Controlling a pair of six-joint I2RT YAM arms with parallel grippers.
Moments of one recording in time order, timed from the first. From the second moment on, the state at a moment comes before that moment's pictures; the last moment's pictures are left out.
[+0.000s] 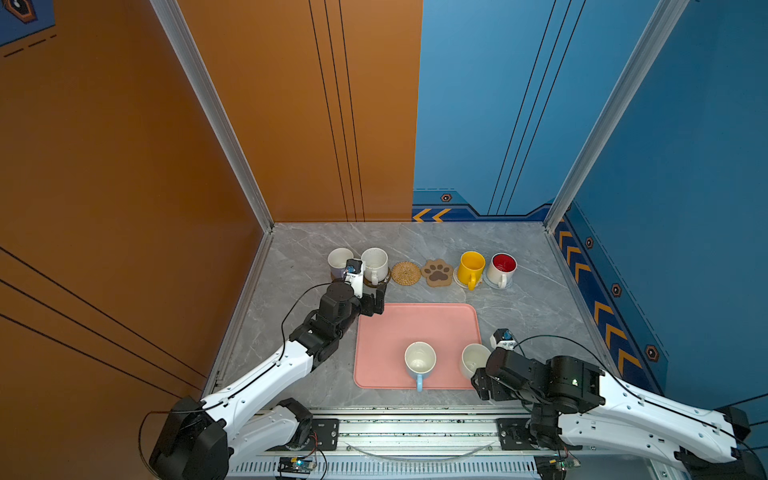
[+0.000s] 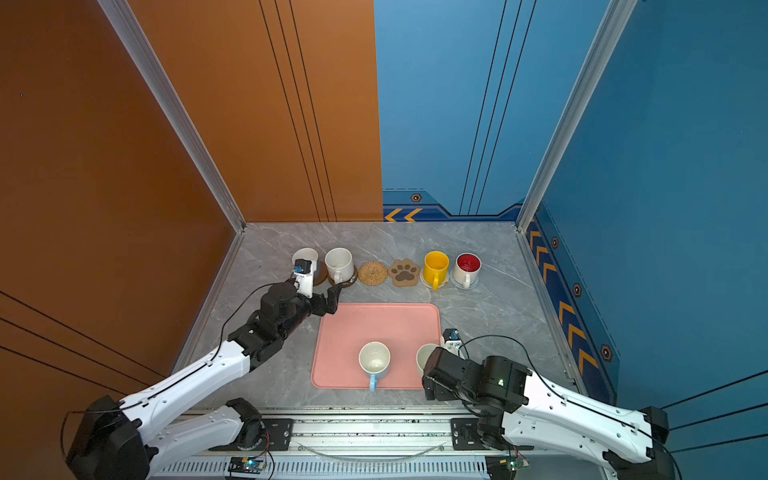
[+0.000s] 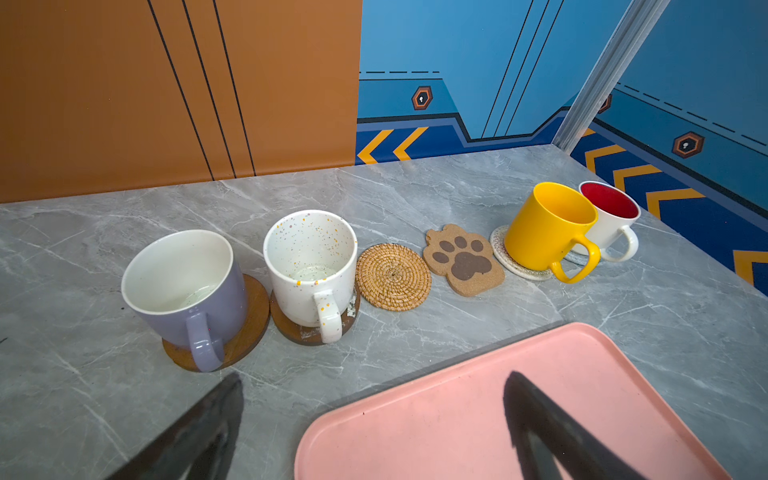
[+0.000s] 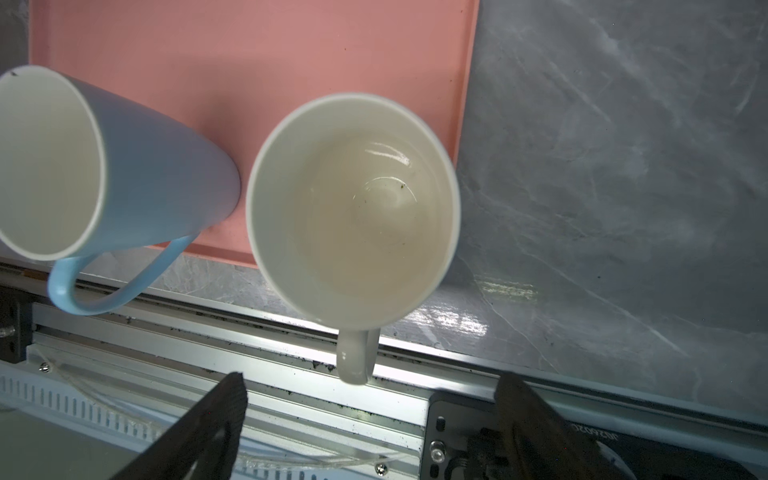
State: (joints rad) left arm -0.57 1.07 0.63 0.11 -0.20 -0.20; right arm 1.16 0.76 0.72 -1.19 0.22 1.04
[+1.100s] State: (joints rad) left arm -0.56 1.07 0.63 0.11 -0.20 -0.21; right arm 1.11 0.97 0.65 -1.00 0.16 1.10
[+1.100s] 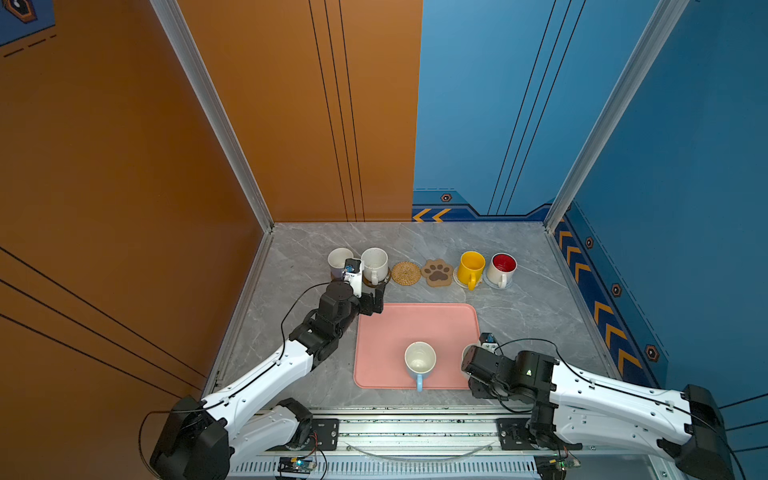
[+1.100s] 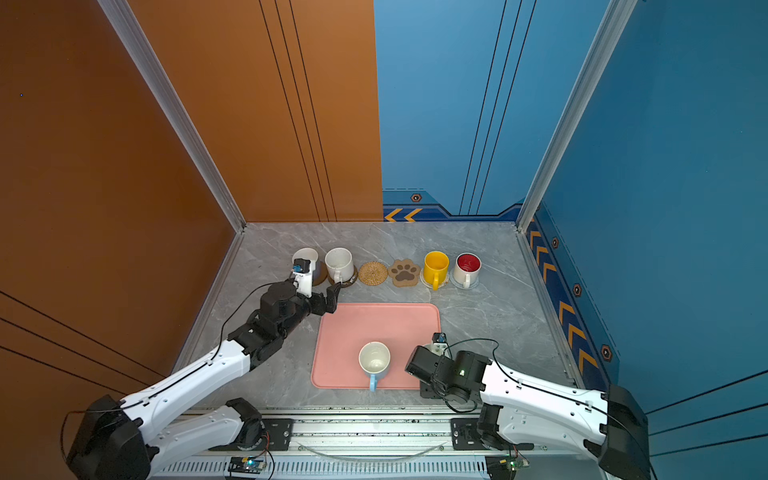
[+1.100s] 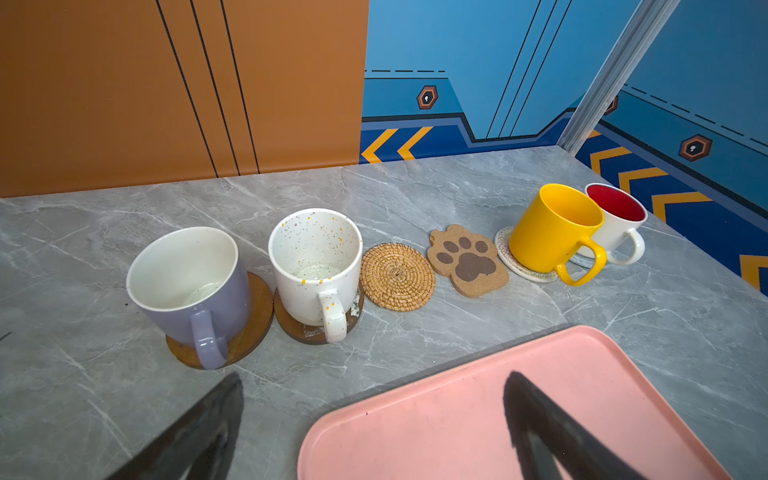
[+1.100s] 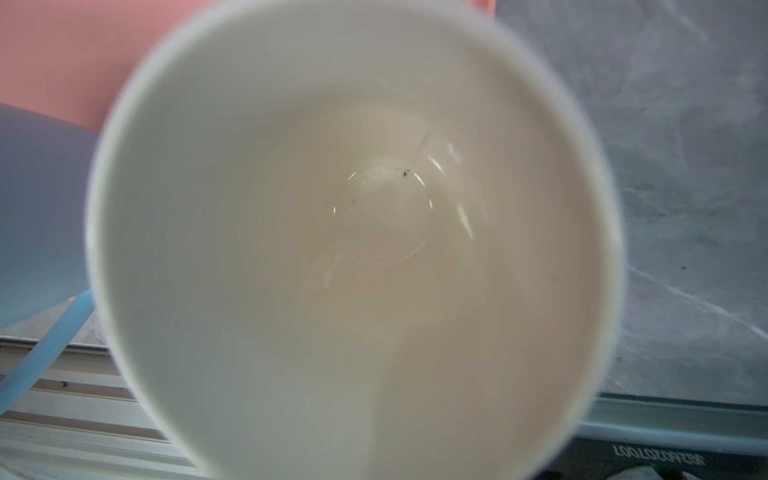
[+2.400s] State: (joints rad) left arm -0.54 1.07 0.62 0.12 -0.19 -0.21; right arm 1.10 1.03 0.63 -0.97 0.16 1.10
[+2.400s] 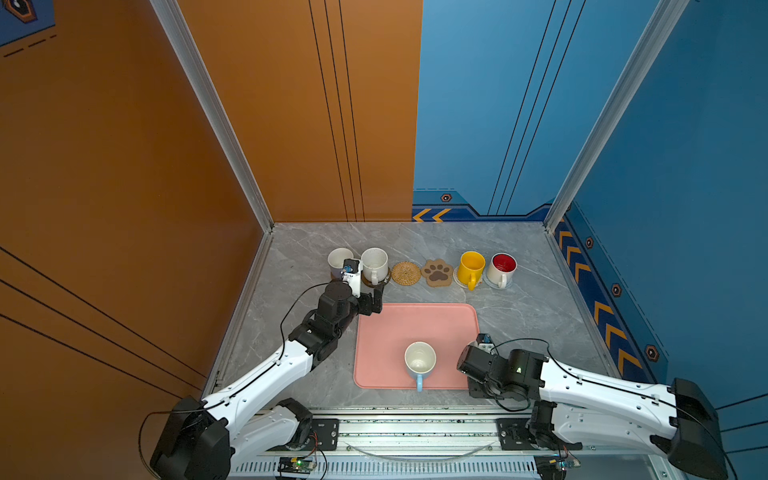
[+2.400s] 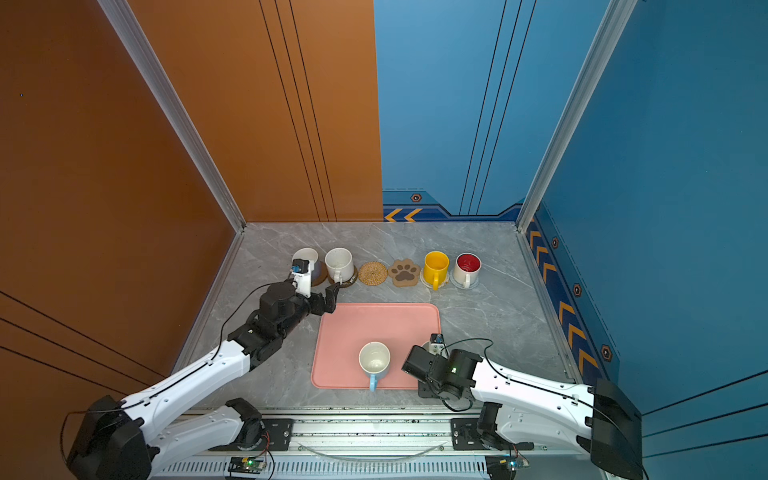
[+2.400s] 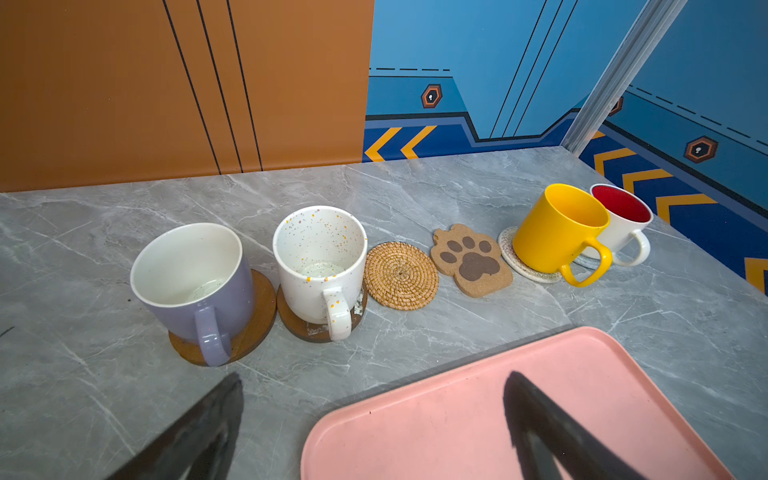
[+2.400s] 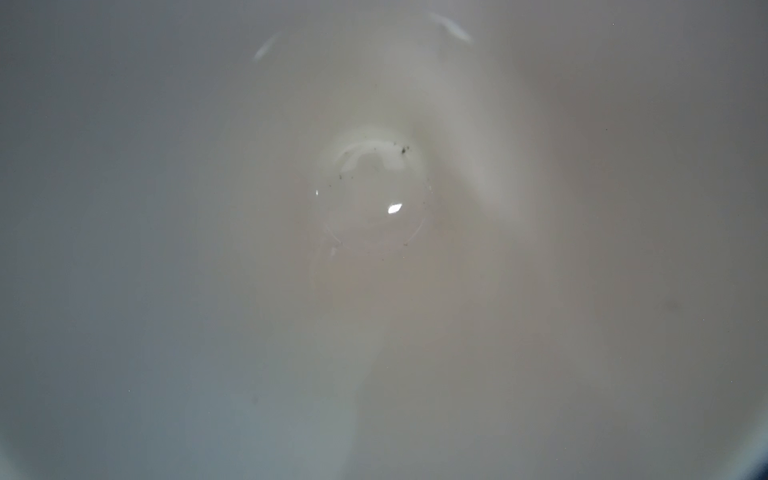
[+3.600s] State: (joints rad) left arm -0.52 1.07 0.62 0.12 -0.19 -0.22; right arm 0.86 1.19 0.91 -1.06 0.14 0.76
